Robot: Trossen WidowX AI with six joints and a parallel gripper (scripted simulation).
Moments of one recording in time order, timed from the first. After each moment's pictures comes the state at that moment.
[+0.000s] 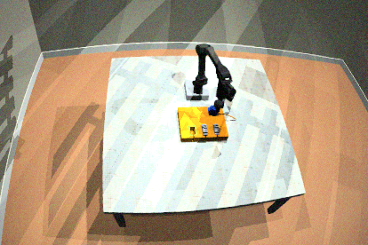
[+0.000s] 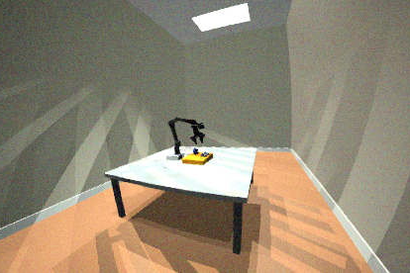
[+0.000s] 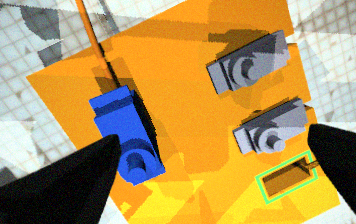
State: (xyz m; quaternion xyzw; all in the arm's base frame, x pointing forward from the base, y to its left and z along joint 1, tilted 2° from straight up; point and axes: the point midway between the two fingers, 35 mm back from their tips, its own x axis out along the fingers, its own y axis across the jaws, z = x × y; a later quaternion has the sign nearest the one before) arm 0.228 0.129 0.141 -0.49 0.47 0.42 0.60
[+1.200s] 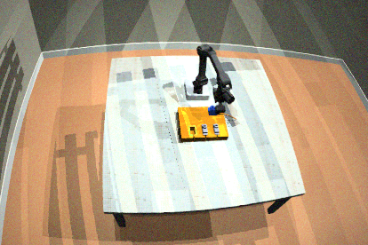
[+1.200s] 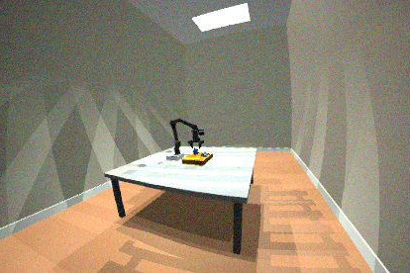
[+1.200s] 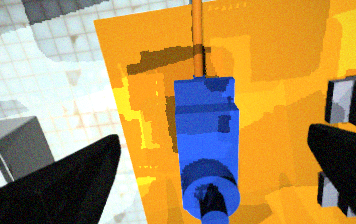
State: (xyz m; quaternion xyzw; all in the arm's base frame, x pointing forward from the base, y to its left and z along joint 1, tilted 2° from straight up) arm 0.186 0.127 0.080 -0.53 0.47 0.53 0.47
